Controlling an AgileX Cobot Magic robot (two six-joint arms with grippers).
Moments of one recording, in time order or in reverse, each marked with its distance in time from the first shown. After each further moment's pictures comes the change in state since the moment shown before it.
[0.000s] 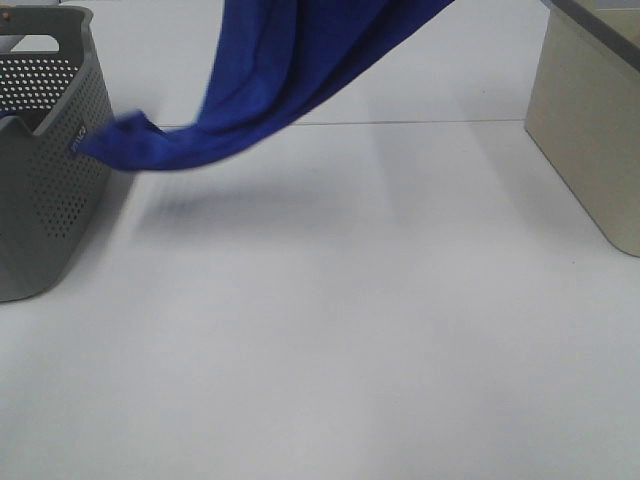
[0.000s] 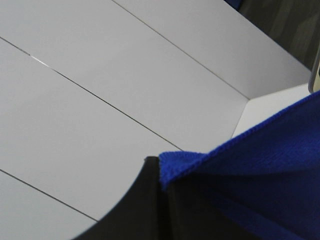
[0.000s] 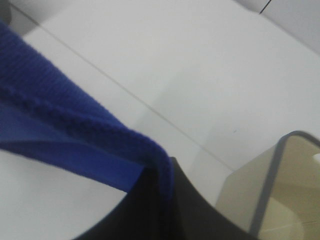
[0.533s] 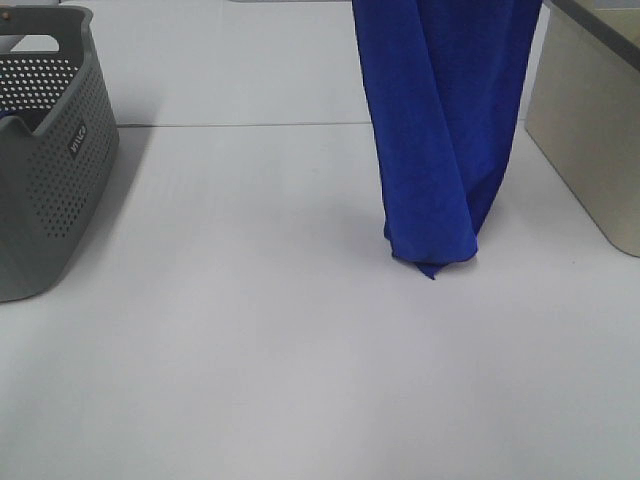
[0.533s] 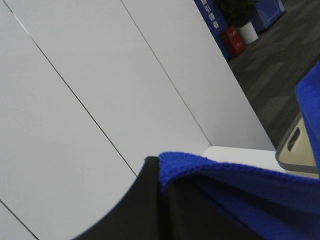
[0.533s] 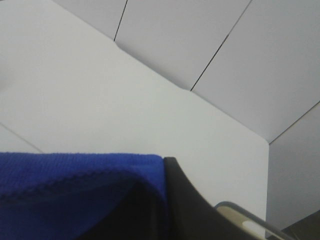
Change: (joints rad) left arm 0.071 0.086 0.000 -0.394 -0.152 -0.001; right arm 0.000 0.029 -0.137 -0.073 -0.225 0.016
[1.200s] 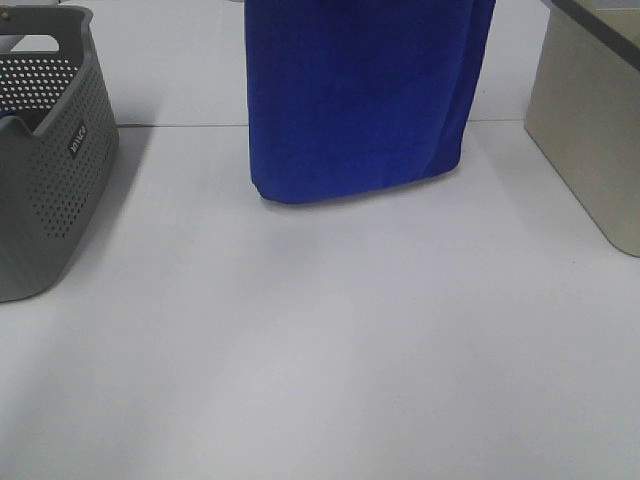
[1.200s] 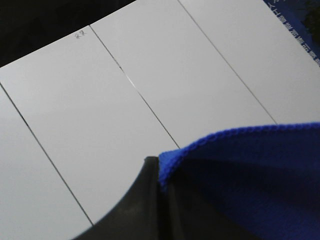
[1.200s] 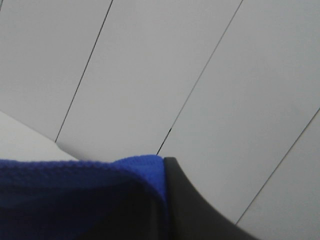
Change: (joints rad) left arm 0.095 0.155 0.000 0.133 -0.508 0.000; right arm 0.000 0.073 -0.001 -0.022 -0.467 0.001
